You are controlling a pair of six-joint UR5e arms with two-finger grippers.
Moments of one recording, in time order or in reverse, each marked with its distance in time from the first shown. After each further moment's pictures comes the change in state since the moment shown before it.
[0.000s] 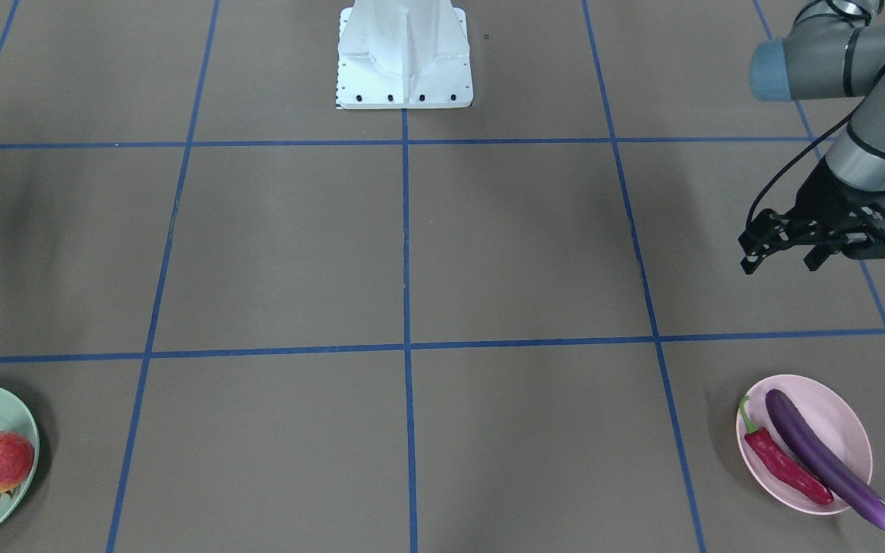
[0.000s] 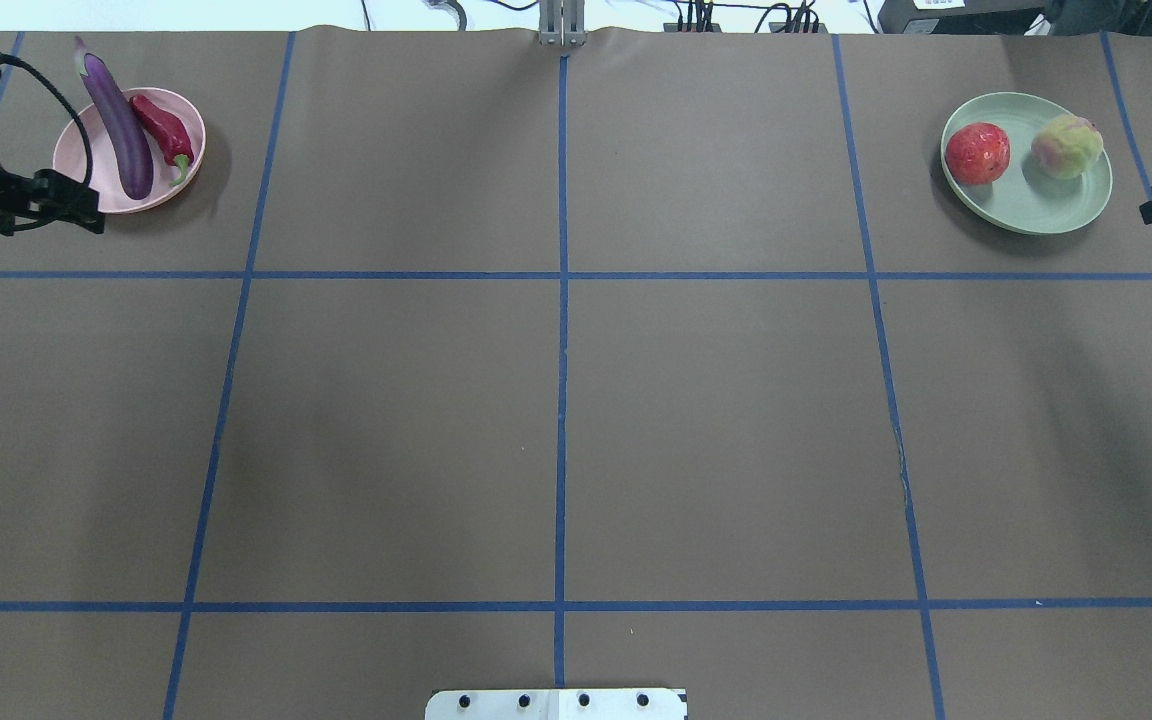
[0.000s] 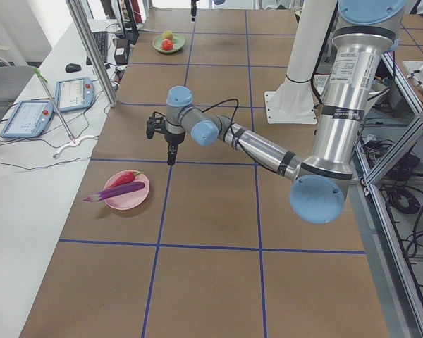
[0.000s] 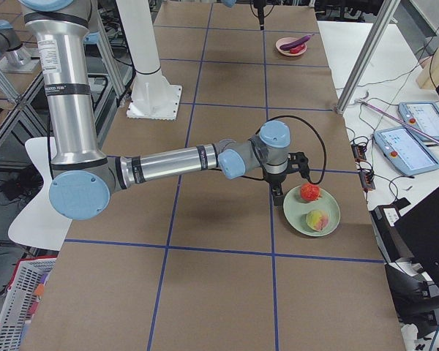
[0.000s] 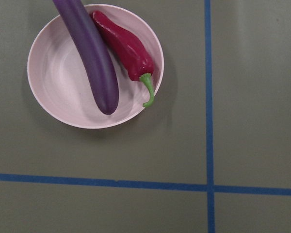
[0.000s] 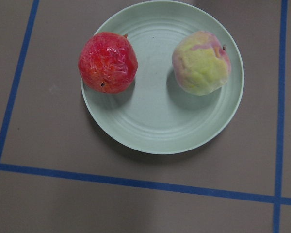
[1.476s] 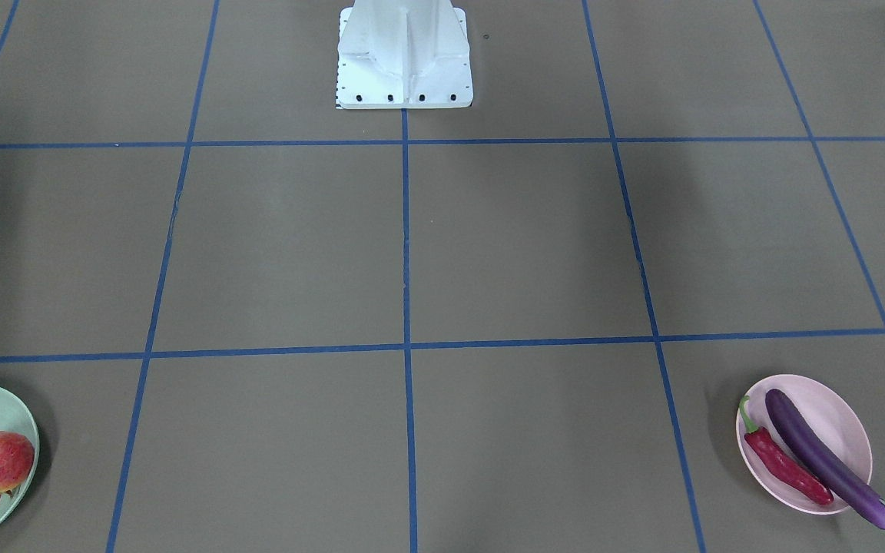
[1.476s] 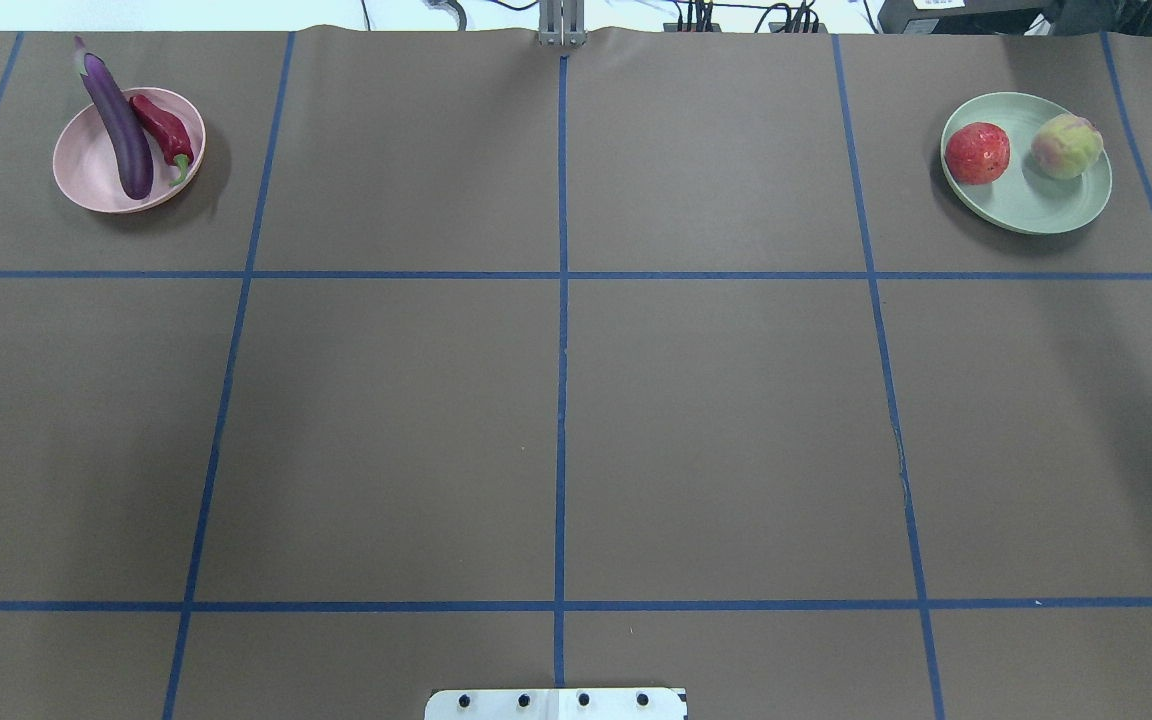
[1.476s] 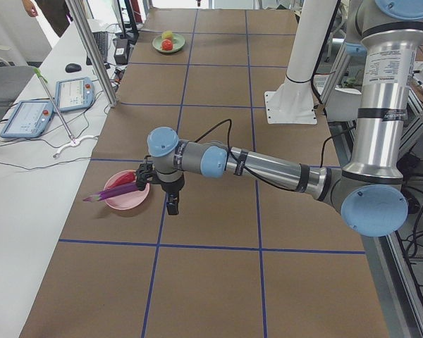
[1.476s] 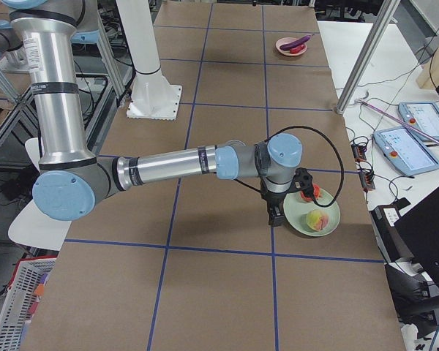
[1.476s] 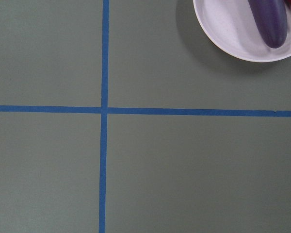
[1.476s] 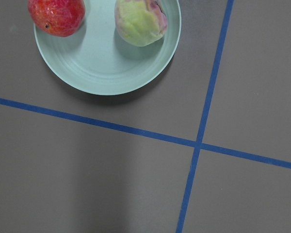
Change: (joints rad) left arm -0.306 0.086 0.091 0.293 -0.189 0.499; right arm 0.141 0.013 -0.005 -0.285 0.055 -0.328
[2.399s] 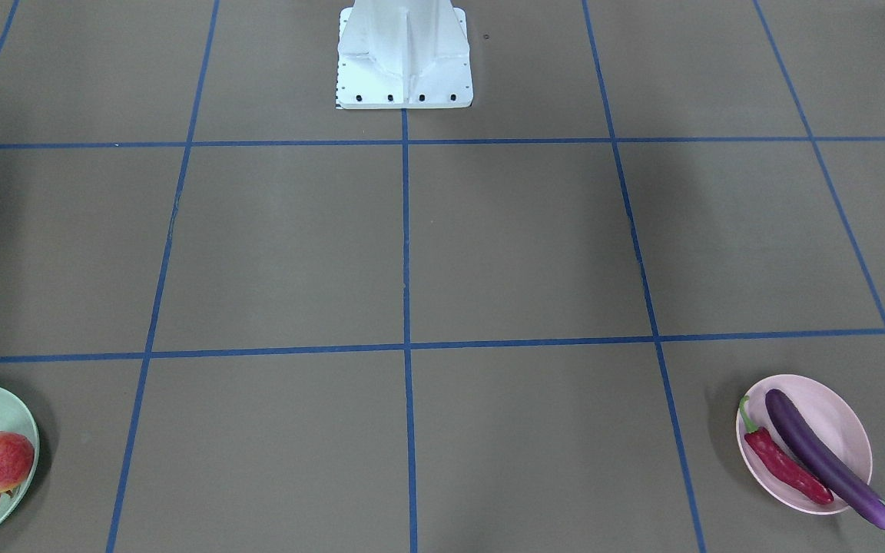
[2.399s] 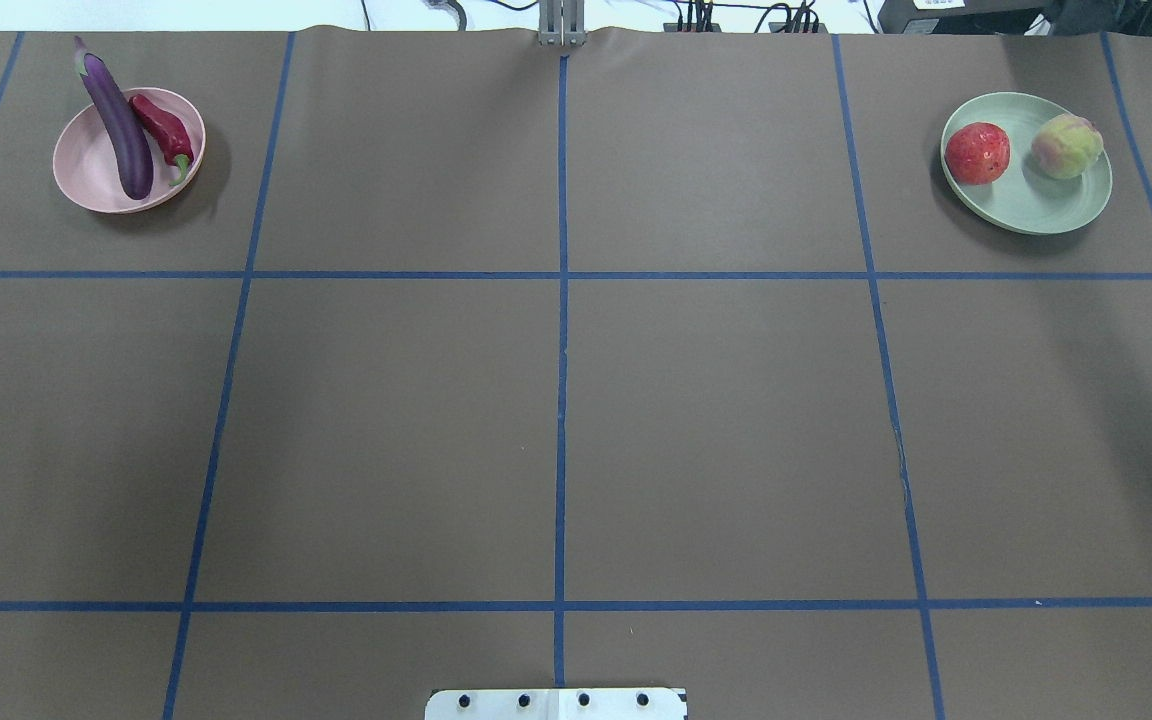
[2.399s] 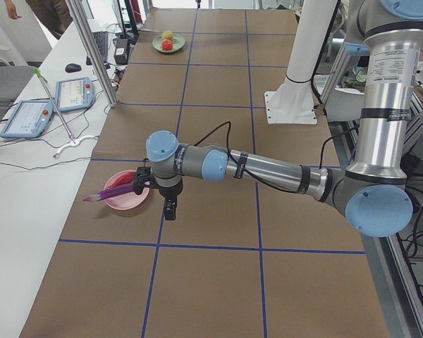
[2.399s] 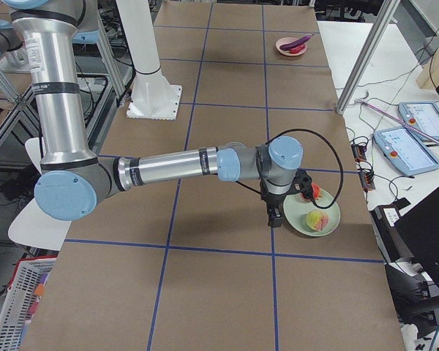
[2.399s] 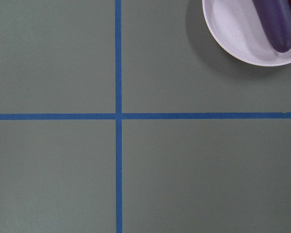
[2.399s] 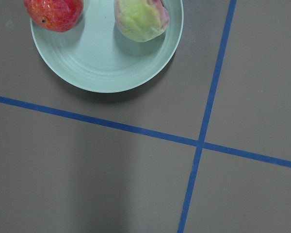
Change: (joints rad) left arm -0.042 0.006 0.020 -0.009 0.000 0.072; right arm -0.013 -0.002 -0.015 0.008 0.002 -0.001
